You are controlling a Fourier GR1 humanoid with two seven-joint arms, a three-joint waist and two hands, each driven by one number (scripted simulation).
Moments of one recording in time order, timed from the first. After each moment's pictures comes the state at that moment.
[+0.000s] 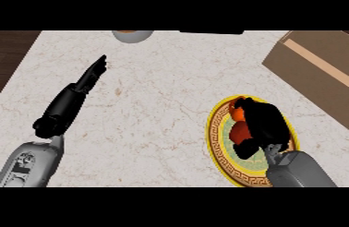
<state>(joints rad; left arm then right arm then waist) -0.27 0.34 -0.12 -1.51 -0.03 -0.11 -0.08 -0.28 -0.35 0.46 -1.60 0.90 0.29 0.66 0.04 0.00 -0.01</state>
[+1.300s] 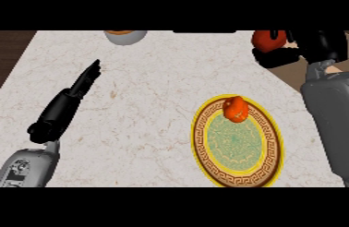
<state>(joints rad) -0.21 0.33 -0.08 -1.54 -0.05 -0.13 -0.07 -0.75 -0.38 0.04 -1.38 0.79 0.05 0.27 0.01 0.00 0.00</state>
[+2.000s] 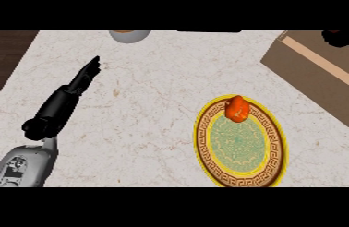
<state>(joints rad) -0.24 0.32 -0.06 -1.54 -0.05 -0.17 -0.06 -0.91 -0.62 -0.17 -0.84 0.81 0.03 0.08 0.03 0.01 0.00</state>
